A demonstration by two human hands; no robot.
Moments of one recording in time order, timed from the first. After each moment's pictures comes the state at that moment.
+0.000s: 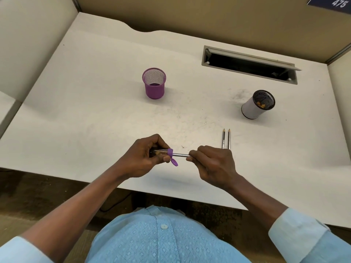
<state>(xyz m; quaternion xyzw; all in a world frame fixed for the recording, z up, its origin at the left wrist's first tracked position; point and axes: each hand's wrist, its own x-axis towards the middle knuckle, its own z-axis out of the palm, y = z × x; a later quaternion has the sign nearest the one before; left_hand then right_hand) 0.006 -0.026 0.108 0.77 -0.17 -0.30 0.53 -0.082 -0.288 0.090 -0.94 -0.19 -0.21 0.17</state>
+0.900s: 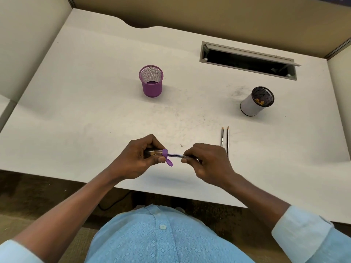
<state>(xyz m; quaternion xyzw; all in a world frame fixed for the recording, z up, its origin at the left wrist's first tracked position) 0.005 -0.017 0.103 0.77 -0.18 -0.29 0.54 -0.079 -0.279 0.100 -0.95 -0.10 -0.07 0.30</state>
